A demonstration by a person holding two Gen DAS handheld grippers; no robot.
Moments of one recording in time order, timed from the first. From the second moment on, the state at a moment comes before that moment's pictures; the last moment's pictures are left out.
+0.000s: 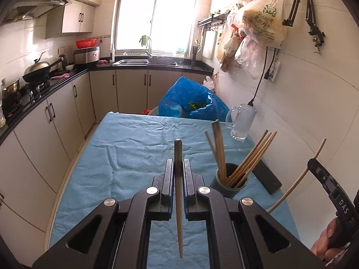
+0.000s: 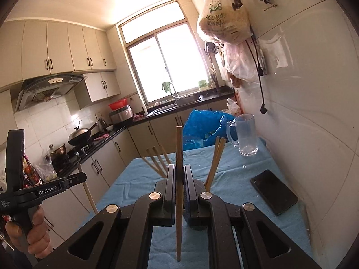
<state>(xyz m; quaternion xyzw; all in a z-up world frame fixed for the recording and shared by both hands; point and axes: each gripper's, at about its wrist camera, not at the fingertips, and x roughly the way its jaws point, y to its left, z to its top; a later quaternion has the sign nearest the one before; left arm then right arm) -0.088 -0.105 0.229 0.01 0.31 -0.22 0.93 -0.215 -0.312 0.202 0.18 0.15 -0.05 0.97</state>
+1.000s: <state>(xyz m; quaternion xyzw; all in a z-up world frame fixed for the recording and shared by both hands) -0.046 -0.193 0.292 -0.02 0.24 -0.25 0.94 -0.184 -0.348 0.249 0.18 0.09 -0.10 0.97</state>
